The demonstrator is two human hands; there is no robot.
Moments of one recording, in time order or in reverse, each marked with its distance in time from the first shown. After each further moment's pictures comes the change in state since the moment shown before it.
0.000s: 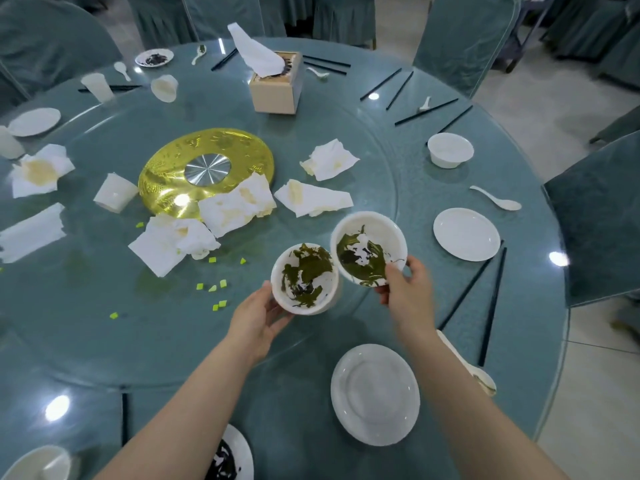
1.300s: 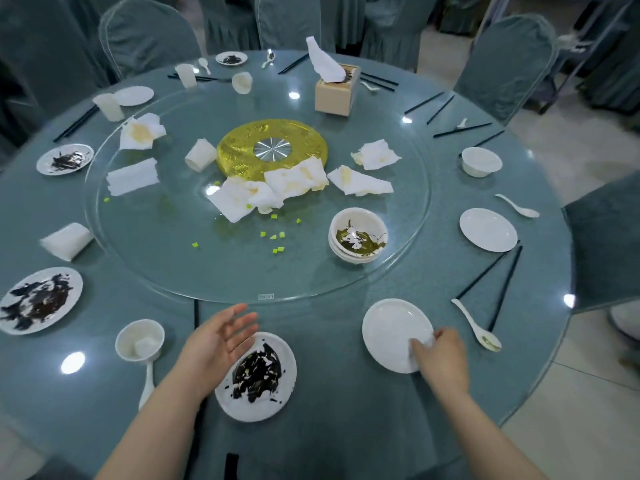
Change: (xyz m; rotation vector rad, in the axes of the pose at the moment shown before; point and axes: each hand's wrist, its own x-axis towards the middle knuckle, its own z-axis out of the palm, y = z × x) left_hand -0.110 -0.037 -0.187 -0.093 -0.051 0.046; right_hand -0.103 0.113 -0.076 -0.880 0.061 0.031
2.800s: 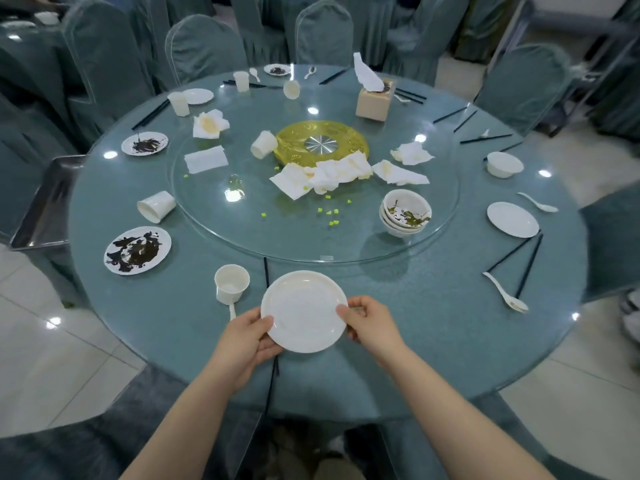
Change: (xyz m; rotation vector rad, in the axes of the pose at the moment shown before) left_hand -0.103 -0.026 -0.104 0.239 -0.087 0.167; right_hand -0.208 -0.111 0.057 0.531 -0.558 -0.280
